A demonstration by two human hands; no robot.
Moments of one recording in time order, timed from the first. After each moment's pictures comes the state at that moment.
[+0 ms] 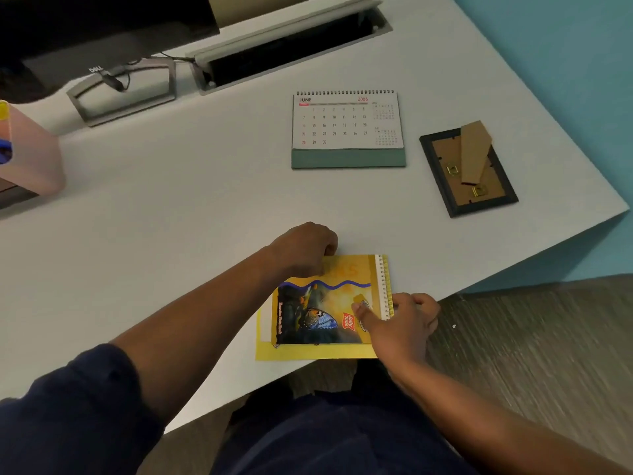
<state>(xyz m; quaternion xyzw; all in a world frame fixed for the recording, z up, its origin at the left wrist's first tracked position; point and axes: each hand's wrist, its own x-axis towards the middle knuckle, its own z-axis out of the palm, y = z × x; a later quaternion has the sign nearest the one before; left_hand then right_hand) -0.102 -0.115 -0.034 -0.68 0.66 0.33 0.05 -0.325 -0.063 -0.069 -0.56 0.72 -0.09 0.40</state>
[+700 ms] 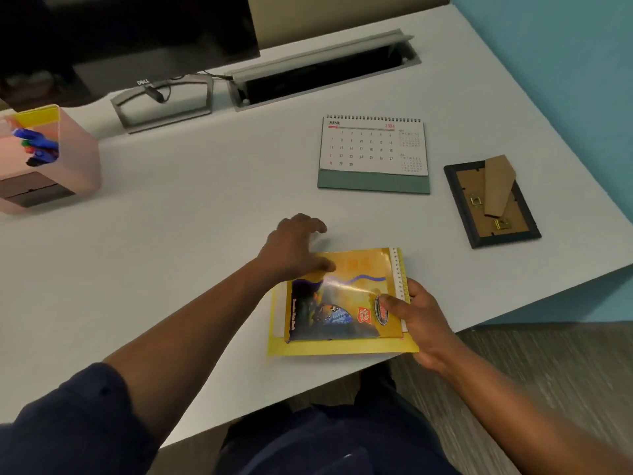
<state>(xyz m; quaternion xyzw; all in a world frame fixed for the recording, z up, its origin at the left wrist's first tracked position) -0.050 -0.098 -0.041 -0.78 0.52 0.31 -0.14 -0.312 -0.125 -0.044 -0.39 0.53 -0.16 0.74</state>
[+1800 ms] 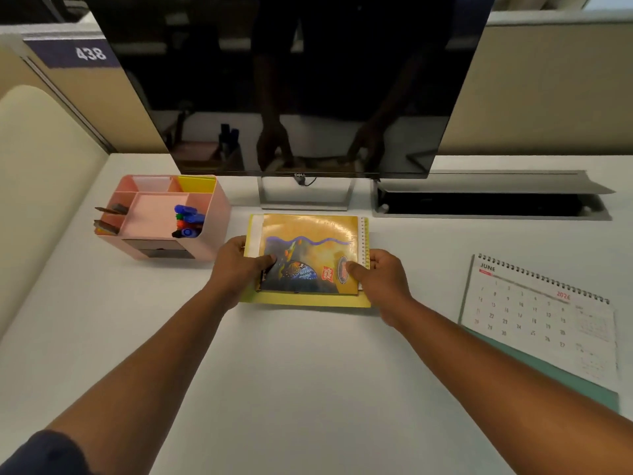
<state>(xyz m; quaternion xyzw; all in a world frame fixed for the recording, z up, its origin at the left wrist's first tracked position) 0.270 -0.053 -0.050 -0.82 0.05 0.26 -0.50 0.098 -0.246 -0.066 -0.68 0.45 -0.07 0.57</state>
